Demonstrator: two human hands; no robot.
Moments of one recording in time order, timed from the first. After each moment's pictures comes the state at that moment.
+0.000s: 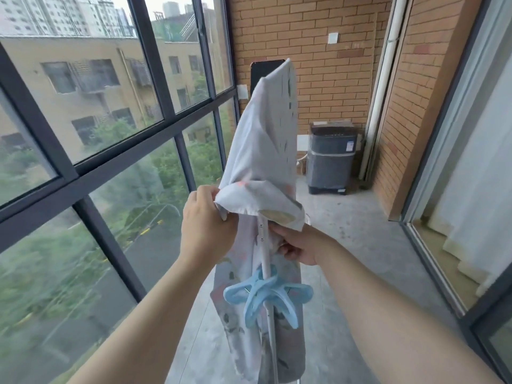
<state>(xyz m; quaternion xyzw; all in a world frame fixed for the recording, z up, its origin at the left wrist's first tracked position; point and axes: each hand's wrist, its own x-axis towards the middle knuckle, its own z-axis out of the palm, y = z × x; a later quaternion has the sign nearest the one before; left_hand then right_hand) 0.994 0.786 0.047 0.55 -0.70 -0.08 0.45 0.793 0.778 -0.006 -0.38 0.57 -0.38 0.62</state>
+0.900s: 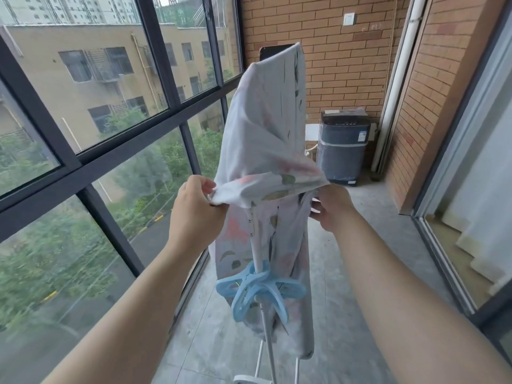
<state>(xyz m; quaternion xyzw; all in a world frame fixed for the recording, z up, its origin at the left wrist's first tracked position) 0.979 0.788 0.061 0.61 -0.66 -0.11 0.42 0.717 0.748 0.023 -0.23 0.59 -0.59 0.51</state>
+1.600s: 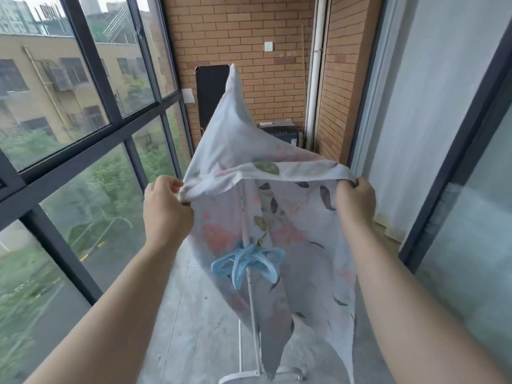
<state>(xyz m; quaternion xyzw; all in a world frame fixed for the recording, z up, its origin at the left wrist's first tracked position) 1.044 0.823 0.067 0.57 -0.68 -0.12 0.45 0.753 0.932 0.060 -0.21 0.76 -0.62 0.08</state>
